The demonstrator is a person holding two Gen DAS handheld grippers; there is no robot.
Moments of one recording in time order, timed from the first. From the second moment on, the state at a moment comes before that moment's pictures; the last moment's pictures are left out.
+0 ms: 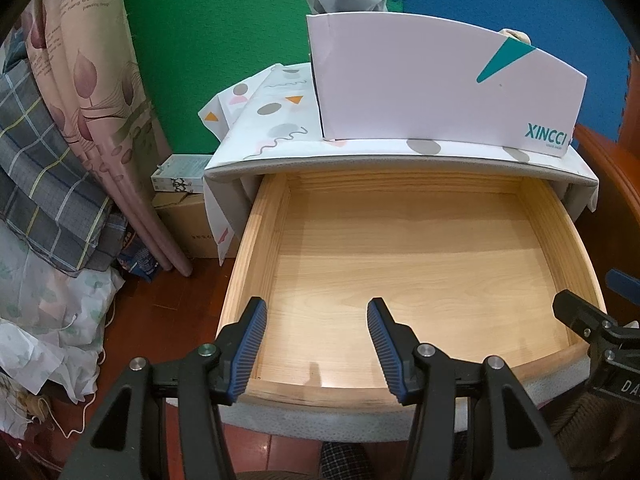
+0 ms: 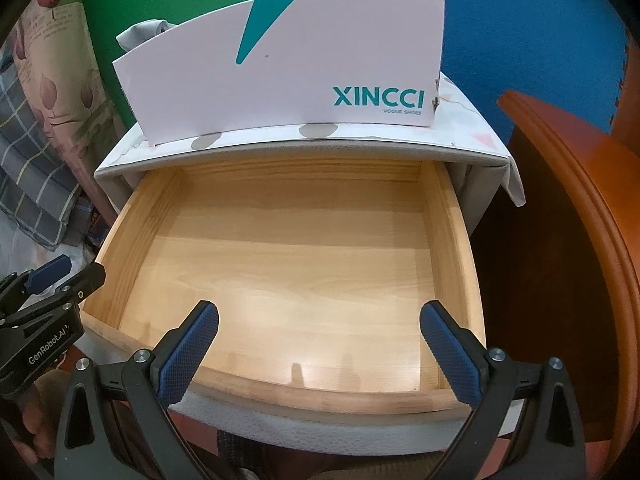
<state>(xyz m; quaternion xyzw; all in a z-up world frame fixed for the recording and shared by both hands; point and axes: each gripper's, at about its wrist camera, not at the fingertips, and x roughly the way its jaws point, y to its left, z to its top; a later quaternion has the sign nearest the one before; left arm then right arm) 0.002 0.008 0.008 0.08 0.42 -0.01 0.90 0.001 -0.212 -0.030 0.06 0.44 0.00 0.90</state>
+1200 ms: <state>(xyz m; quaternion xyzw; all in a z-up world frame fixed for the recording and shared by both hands) -0.002 -0.001 0.007 0.10 0.42 -0.01 0.90 0.003 -0.210 -0.034 0.06 0.45 0.00 0.89</state>
